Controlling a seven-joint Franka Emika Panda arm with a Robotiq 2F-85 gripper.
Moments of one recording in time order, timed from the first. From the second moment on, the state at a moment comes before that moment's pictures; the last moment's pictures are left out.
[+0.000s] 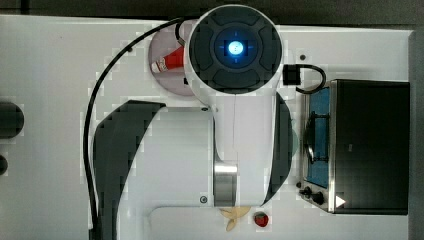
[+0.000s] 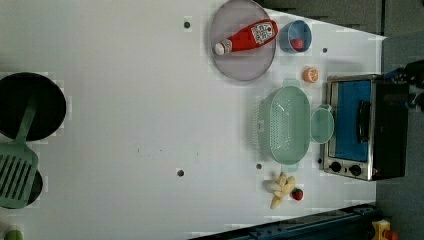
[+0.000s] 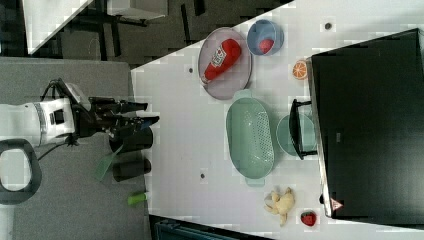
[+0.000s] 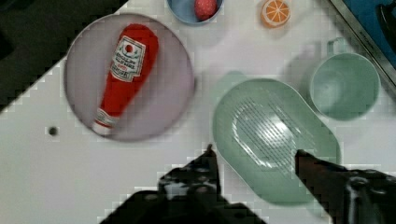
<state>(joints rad) 0.01 -0.04 -0.01 -1.81 -0.02 0.23 -0.05</state>
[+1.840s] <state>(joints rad) -0.02 0.28 -0.01 -2.43 -0.05 1.02 0.62</state>
